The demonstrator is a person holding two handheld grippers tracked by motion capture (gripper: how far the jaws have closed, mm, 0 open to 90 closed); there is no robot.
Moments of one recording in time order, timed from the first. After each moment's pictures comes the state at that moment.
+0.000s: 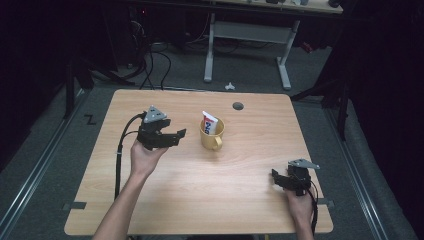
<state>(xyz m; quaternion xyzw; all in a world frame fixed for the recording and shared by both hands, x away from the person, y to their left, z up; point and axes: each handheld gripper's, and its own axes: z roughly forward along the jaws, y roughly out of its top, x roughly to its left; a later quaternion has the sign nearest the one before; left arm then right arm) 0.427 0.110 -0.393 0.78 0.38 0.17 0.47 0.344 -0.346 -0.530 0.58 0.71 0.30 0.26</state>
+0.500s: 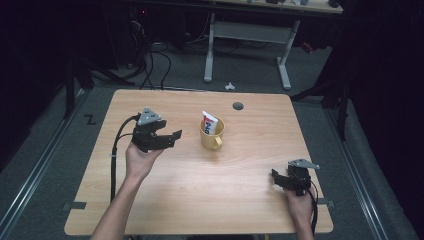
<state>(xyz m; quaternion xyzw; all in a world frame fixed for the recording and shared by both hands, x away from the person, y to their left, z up) 0.419 0.119 -0.391 0.78 0.38 0.18 0.47 0.344 -0.346 -0.530 0.58 0.71 0.30 0.26</state>
